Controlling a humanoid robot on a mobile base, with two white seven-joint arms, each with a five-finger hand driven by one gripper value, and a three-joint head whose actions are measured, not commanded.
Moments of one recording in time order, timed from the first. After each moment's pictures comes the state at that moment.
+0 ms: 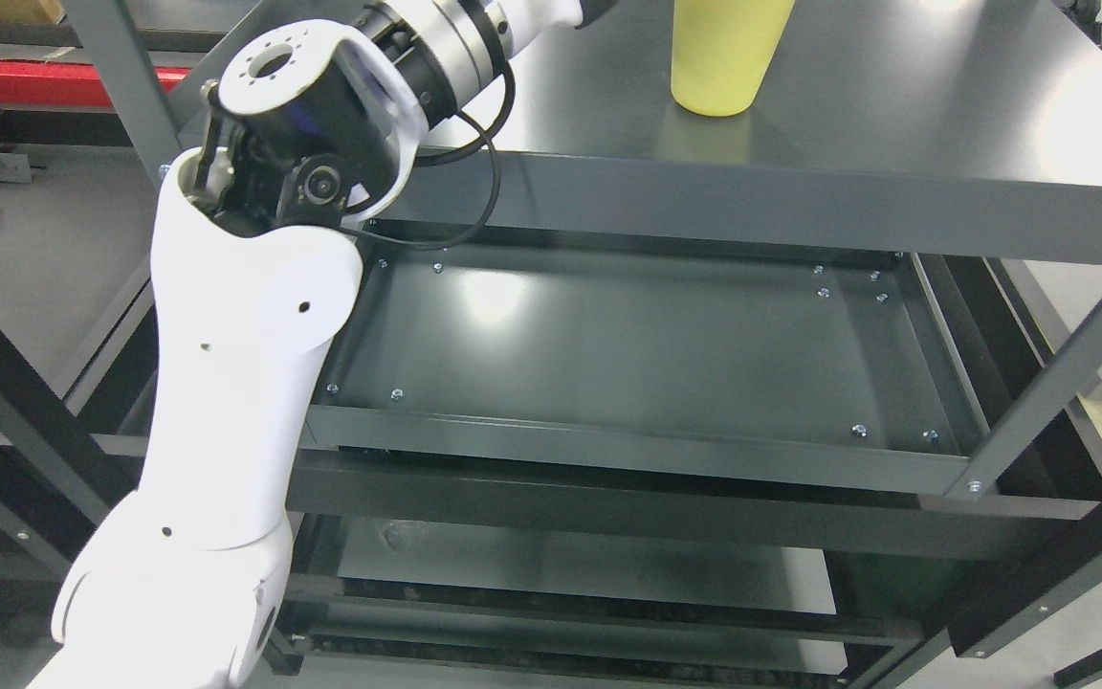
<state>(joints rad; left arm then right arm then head) -1.18 0.01 -0.26 -1.63 0.73 0.66 -0.25 0.00 0.00 0.00 -0.24 0.00 0.09 -0.12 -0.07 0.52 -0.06</state>
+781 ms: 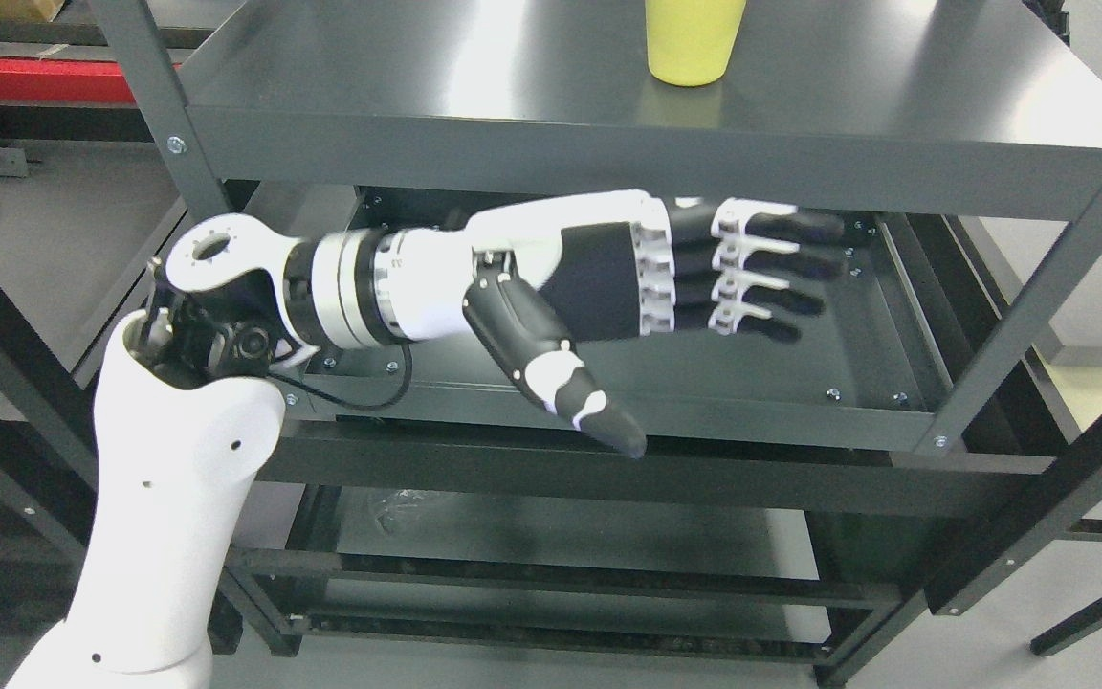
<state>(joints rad) -0.86 0.16 -0.27 -1.74 0.72 0.66 -1.04 0.00 0.00 0.00 -0.24 0.00 0.09 -0.12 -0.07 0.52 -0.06</state>
